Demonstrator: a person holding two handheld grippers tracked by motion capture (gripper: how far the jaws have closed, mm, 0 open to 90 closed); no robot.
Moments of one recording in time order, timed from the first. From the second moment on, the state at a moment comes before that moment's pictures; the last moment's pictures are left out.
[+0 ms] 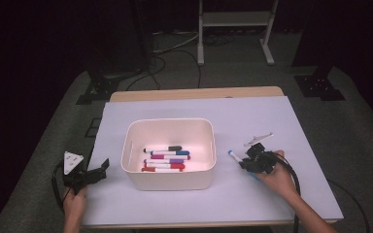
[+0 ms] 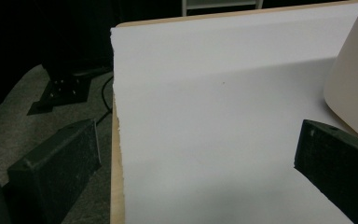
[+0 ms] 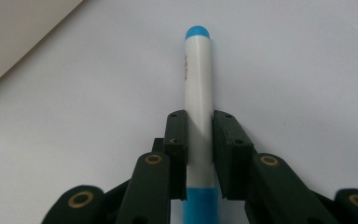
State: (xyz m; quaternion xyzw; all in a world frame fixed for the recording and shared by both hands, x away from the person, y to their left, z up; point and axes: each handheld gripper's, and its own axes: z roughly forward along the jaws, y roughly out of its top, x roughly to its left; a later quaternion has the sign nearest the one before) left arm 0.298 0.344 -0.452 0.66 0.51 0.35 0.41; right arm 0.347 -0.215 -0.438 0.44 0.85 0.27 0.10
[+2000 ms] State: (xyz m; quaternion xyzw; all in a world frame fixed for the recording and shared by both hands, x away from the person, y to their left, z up) left arm 0.299 0.345 -0.452 0.66 0.51 0.35 0.41; right arm 0.338 -0.064 -0.277 0.19 0.91 0.37 0.00
